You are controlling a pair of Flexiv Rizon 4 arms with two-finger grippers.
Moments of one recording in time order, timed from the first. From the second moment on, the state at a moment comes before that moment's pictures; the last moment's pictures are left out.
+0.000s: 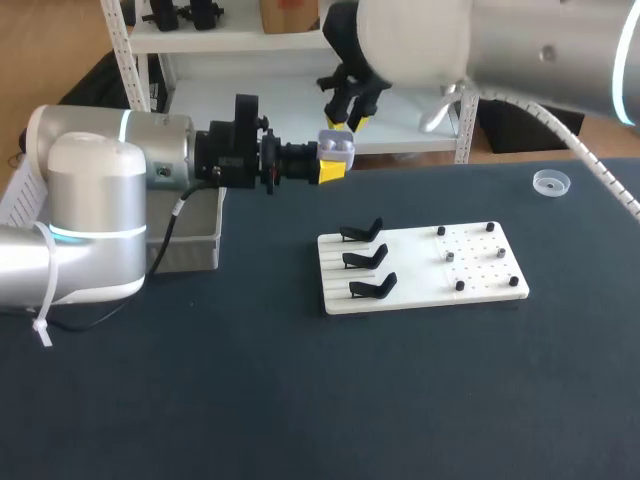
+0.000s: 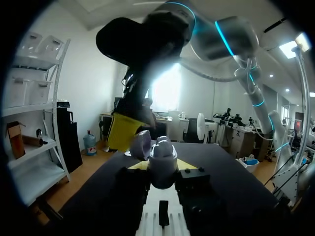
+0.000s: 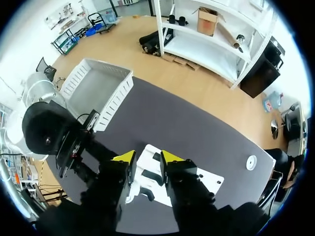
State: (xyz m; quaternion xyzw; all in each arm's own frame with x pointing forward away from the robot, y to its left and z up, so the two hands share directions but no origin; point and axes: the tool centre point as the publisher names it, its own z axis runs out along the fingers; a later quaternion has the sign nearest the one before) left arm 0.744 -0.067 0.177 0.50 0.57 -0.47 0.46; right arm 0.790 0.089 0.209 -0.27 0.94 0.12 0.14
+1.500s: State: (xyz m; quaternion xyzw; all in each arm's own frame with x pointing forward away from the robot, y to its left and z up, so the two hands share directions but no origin) left arm 0.794 0.171 0.145 0.42 0.68 -0.33 0.50; right arm 0.772 0.025 0.222 -0.15 0.94 0.20 0.23
